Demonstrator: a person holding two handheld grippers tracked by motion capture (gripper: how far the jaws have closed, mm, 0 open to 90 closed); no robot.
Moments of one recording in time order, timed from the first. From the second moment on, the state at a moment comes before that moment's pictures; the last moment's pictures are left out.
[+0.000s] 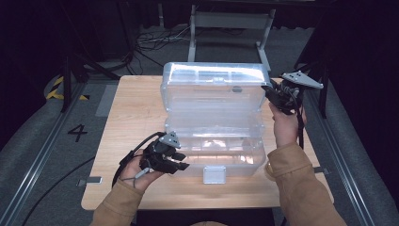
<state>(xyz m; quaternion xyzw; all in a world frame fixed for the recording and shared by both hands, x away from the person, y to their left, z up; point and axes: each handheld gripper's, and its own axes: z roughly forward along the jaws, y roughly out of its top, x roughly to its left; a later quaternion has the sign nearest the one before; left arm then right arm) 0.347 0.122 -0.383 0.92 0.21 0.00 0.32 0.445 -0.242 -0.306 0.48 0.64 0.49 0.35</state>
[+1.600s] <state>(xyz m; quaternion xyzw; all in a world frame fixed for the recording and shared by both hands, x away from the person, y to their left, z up) 0.350 0.116 -0.416 0.93 0.24 -0.01 0.27 0.487 -0.234 -0.303 0.50 0.65 0.44 0.36</state>
